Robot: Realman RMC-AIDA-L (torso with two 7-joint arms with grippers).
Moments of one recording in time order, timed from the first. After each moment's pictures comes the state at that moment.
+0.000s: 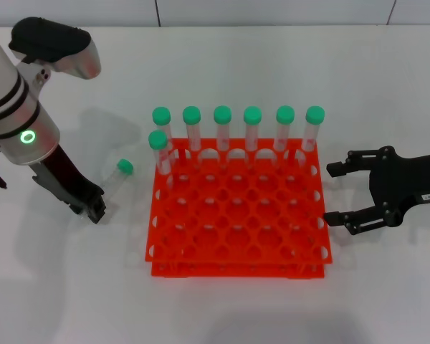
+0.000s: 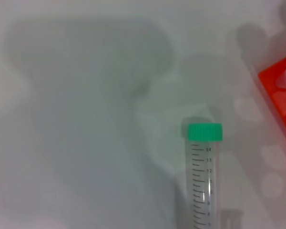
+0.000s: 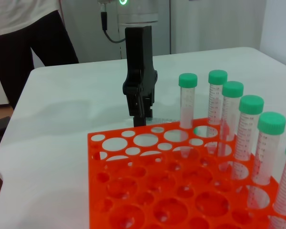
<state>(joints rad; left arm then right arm) -0.84 -2.05 1.18 0.84 2.83 1.58 -2.66 0.52 1.99 -1.06 -0.79 -1.94 -1.52 1.29</state>
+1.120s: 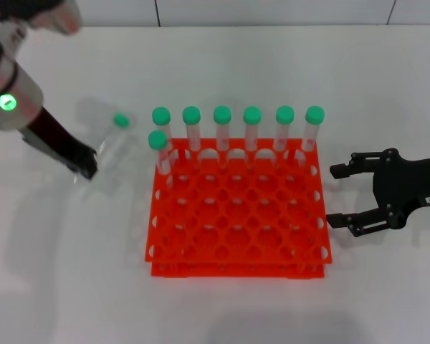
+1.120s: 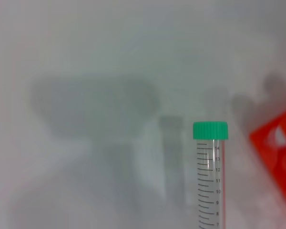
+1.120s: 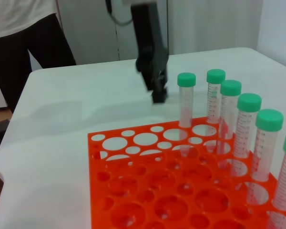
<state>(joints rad) -0.78 -2.06 1.14 1.12 2.83 1.65 -2.66 0.51 1.99 -1.05 -0.79 -1.94 -1.52 1.29</state>
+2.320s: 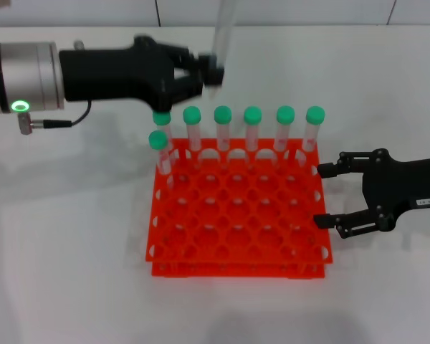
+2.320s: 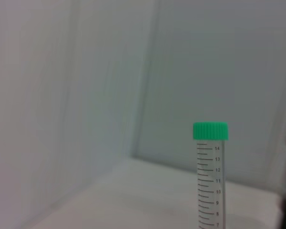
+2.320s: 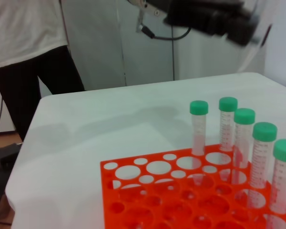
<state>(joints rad) -0.61 -2.00 1.04 0.77 1.66 1.50 -1.52 0.49 2.01 -1.06 -0.79 -1.88 -1.55 1.27</state>
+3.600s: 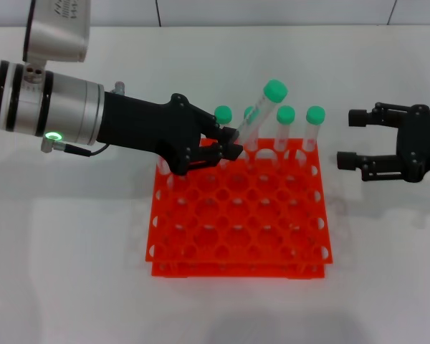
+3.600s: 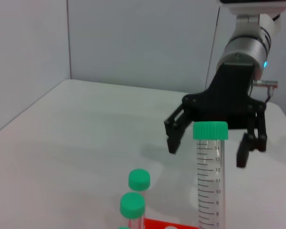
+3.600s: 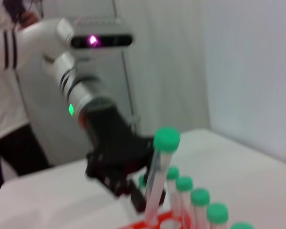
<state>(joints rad) -0.70 -2.04 1.05 0.73 1.94 1.54 -1.45 0.49 2.01 -0.81 -0.75 -1.82 -1.65 1.35</state>
